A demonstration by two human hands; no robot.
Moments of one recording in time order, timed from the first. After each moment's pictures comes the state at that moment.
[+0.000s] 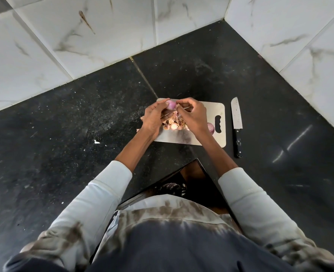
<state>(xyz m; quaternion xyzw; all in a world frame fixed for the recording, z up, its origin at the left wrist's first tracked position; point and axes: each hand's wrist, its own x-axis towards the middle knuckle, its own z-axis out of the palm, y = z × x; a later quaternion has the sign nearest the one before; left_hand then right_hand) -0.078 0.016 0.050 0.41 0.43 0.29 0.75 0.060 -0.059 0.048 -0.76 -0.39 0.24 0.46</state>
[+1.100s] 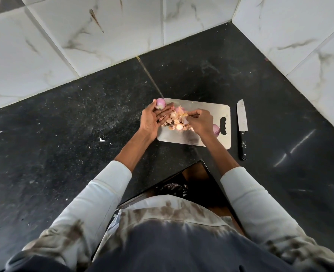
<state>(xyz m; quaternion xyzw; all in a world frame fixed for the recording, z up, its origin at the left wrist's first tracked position) -0.103 0.031 0.041 0.31 0.45 0.28 0.79 0.065 -0.058 0.021 -0.83 -0.31 0.28 0.37</state>
